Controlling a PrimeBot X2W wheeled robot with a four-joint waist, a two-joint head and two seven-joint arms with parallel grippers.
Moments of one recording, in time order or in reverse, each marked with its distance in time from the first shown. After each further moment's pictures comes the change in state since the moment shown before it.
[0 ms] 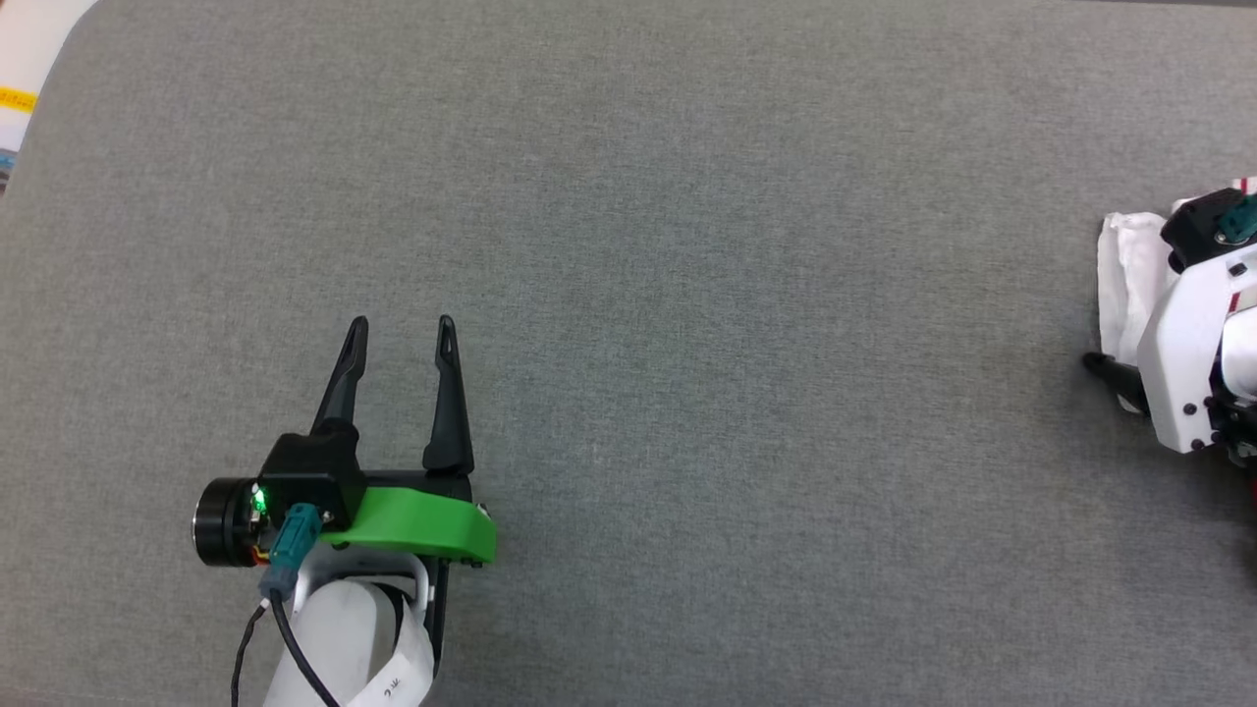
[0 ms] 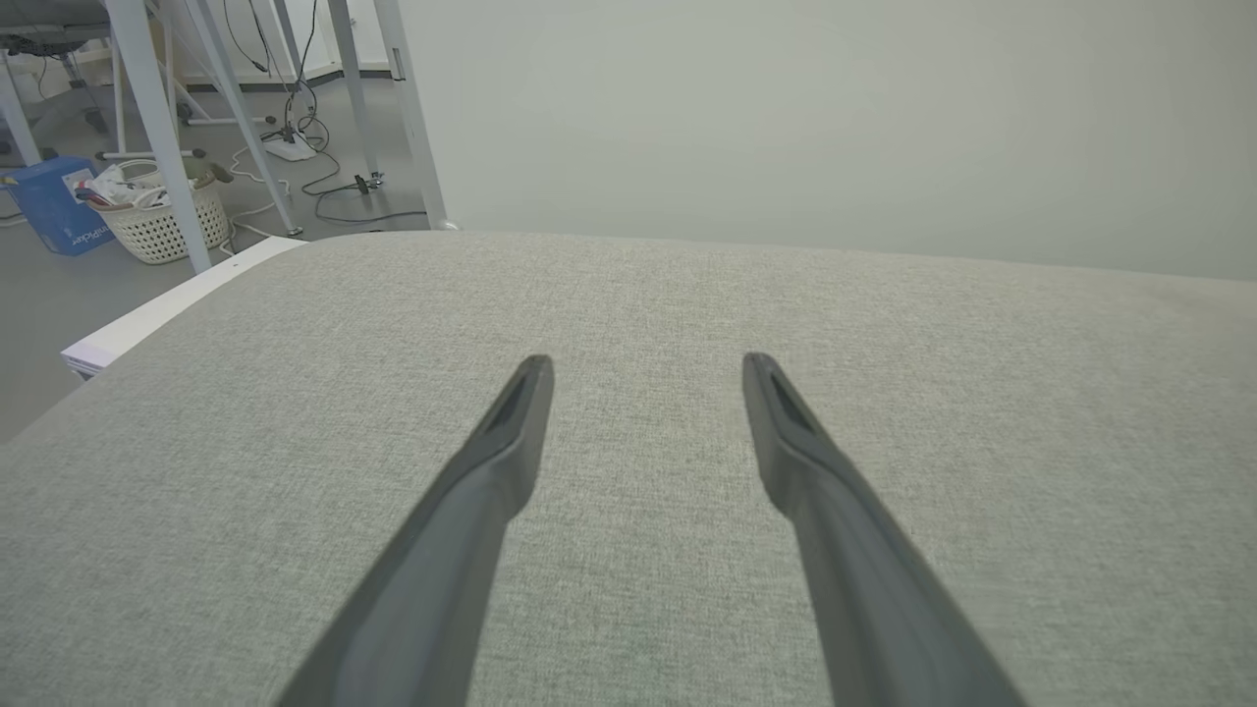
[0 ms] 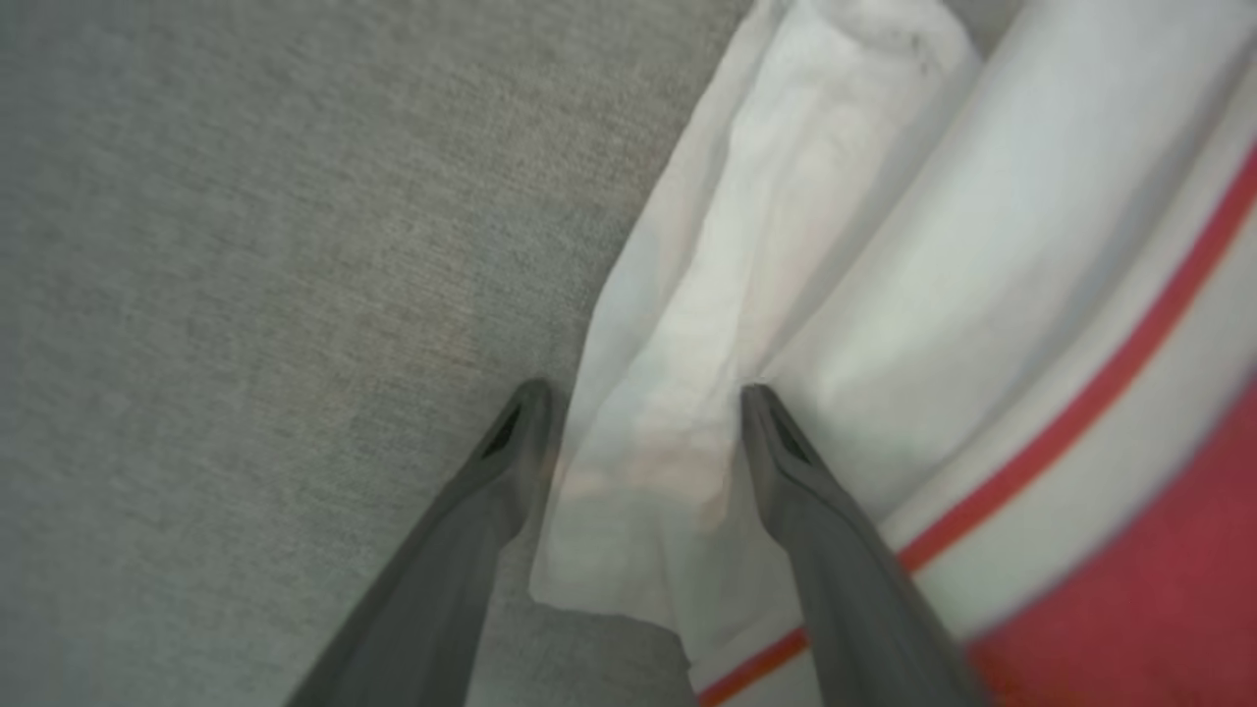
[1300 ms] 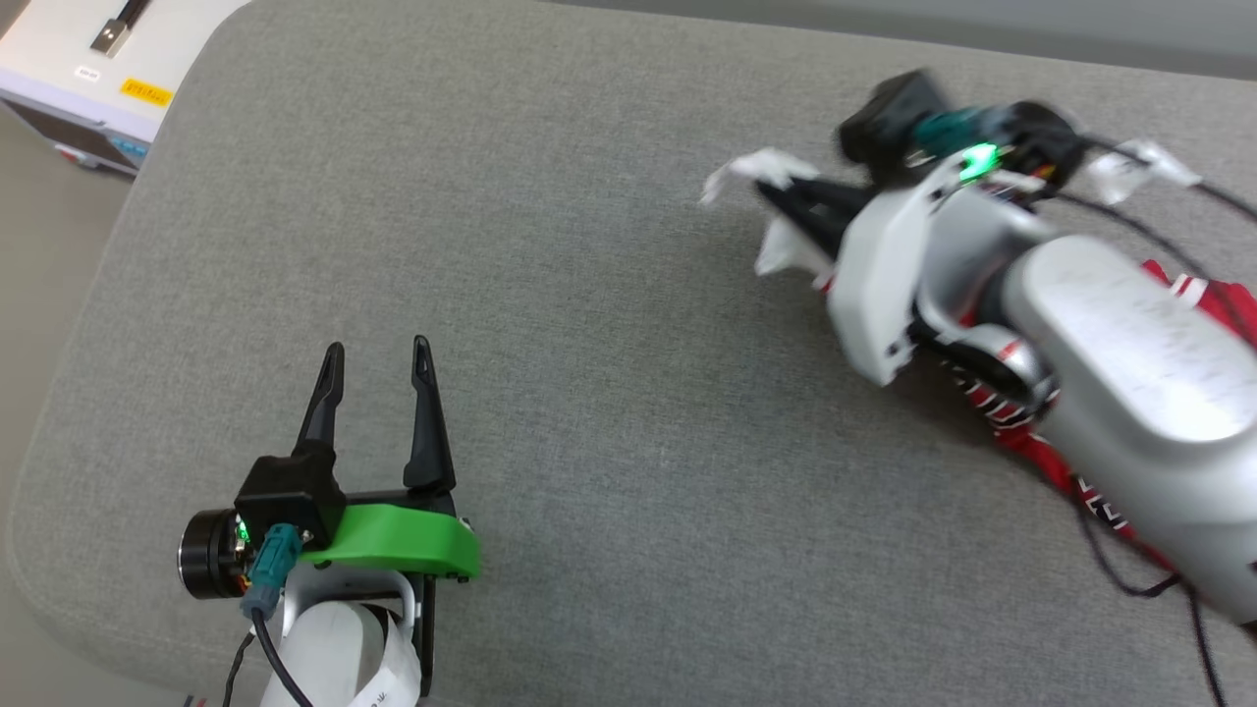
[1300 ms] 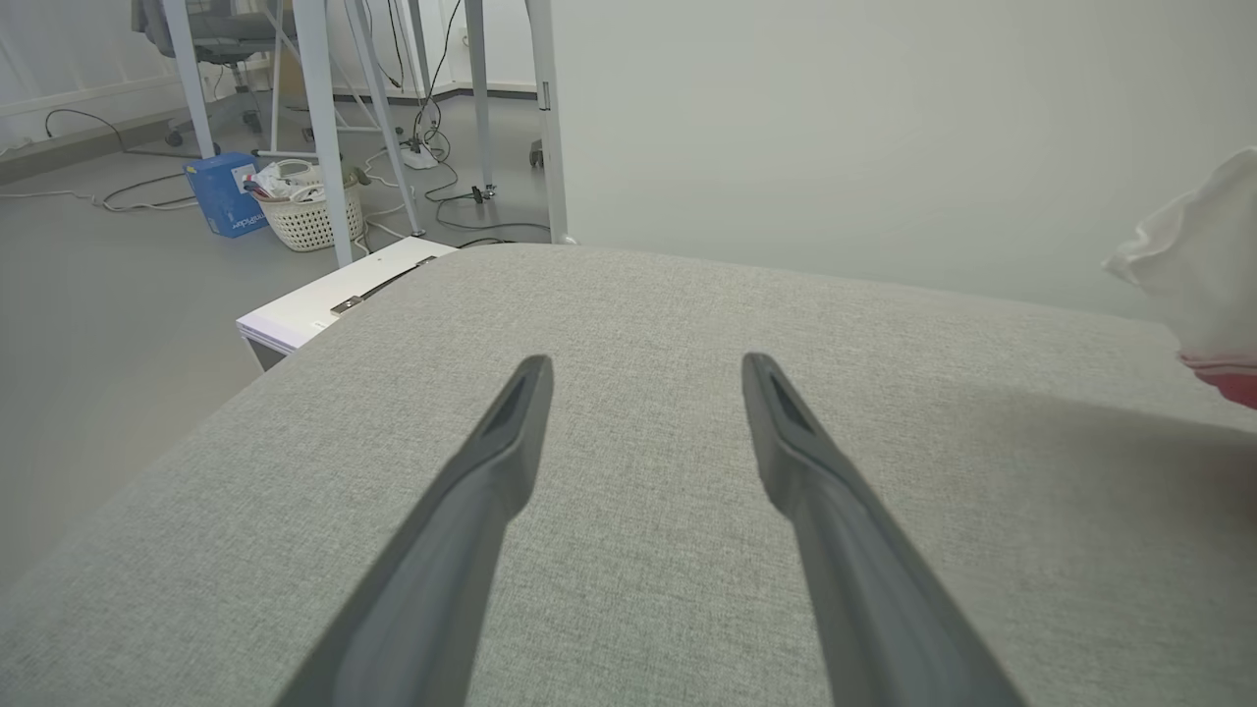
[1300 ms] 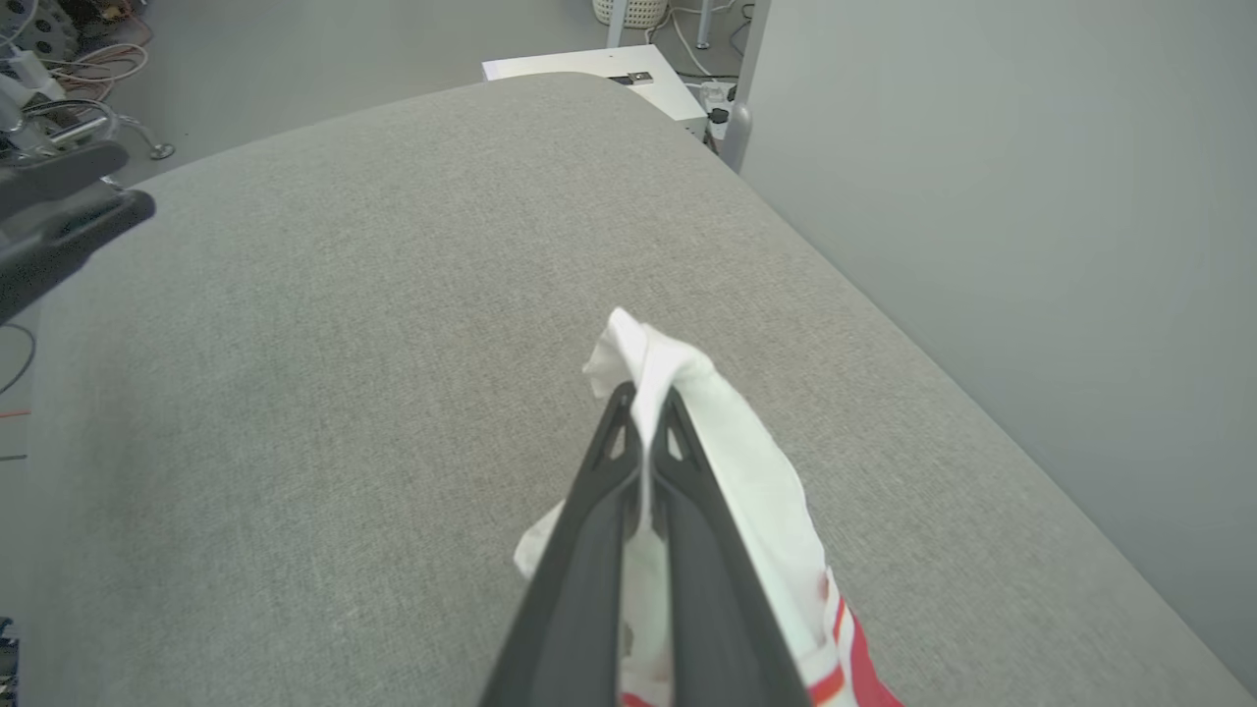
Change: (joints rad) left arm 0.036 0.000 0.019 -0.010 -0.032 0.038 0.000; right arm -0.307 0.232 0.347 -0.157 -0.002 0.000 -0.441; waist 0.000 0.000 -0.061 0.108
